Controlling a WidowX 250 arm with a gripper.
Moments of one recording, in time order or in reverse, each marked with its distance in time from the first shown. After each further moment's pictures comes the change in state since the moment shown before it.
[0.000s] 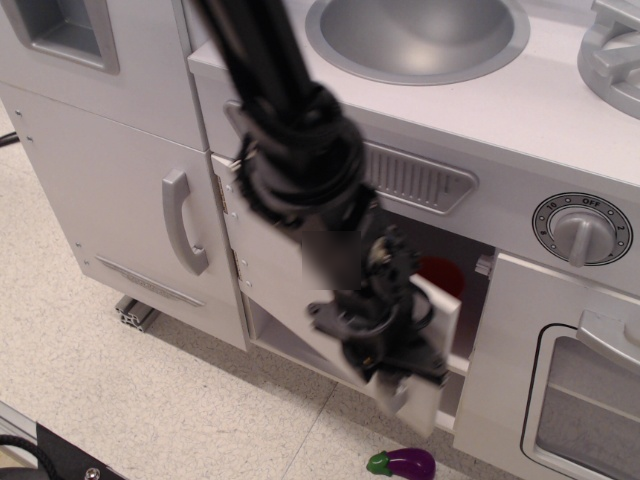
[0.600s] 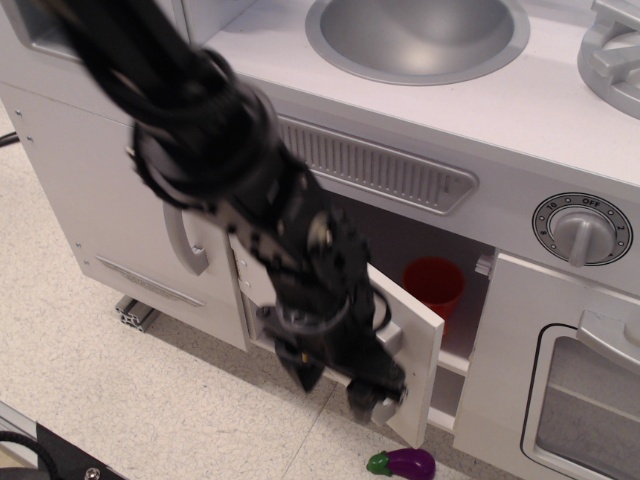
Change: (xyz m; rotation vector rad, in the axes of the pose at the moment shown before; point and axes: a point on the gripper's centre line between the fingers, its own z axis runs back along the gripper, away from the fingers) arm -0.014 0.015 0.048 -0.013 0.054 -0.008
